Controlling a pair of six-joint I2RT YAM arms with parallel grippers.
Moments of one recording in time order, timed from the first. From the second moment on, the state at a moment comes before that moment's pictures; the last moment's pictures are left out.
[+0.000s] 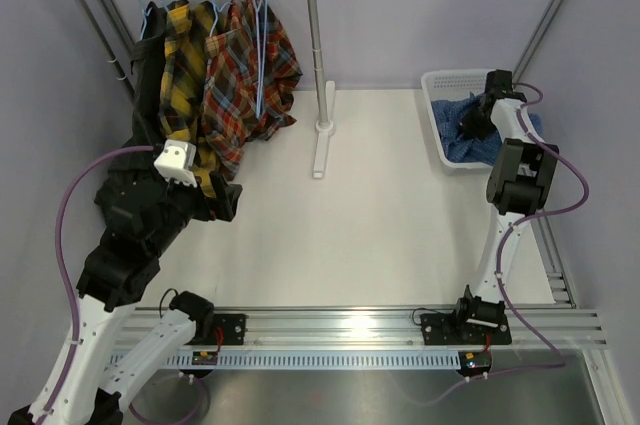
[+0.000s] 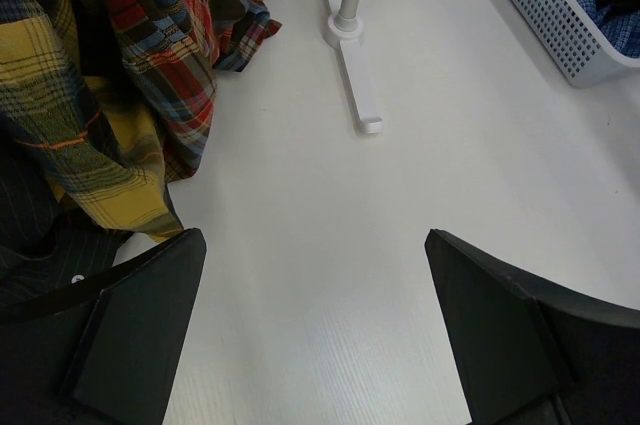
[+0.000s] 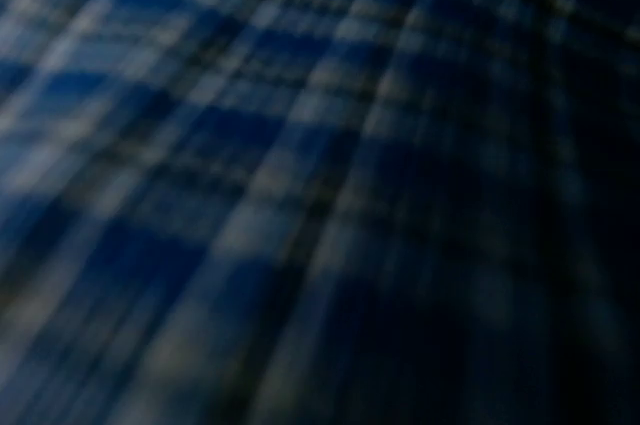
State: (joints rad) left arm -0.42 0.61 1.04 -0.72 -0.06 -0.18; right arm -0.19 2.29 1.96 -0.69 -0.02 0.62
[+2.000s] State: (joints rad) left arm -0.42 0.70 1.12 -0.72 -0.03 -0.18; right arm -0.23 2.20 1.88 -0.76 -0.07 0.42
